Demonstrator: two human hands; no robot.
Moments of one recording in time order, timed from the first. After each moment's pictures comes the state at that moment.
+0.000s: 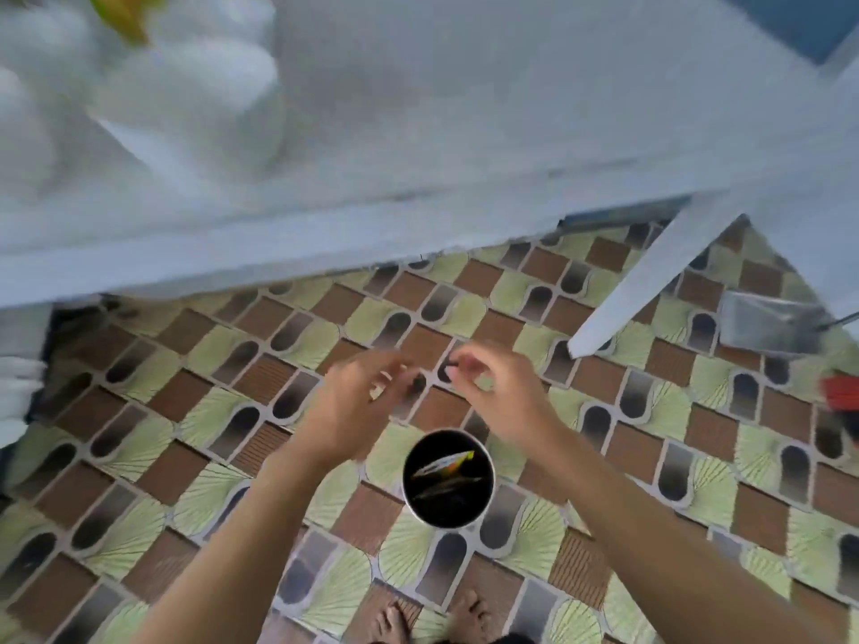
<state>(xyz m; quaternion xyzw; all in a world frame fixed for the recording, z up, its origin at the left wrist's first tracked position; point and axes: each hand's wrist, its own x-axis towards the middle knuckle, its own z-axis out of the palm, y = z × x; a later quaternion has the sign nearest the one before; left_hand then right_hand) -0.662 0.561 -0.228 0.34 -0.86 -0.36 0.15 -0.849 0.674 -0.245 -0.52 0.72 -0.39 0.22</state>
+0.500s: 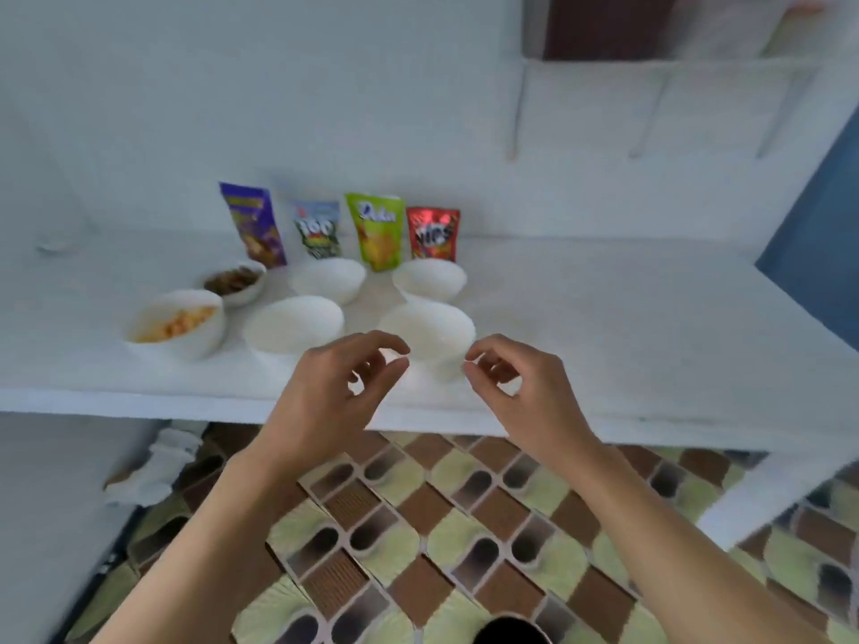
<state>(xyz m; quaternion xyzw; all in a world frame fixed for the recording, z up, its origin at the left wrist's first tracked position) -0.541 0.505 0.065 0.36 -0.84 -0.19 0.36 -0.767 0.567 0.043 -0.66 0.58 -0.46 0.14</state>
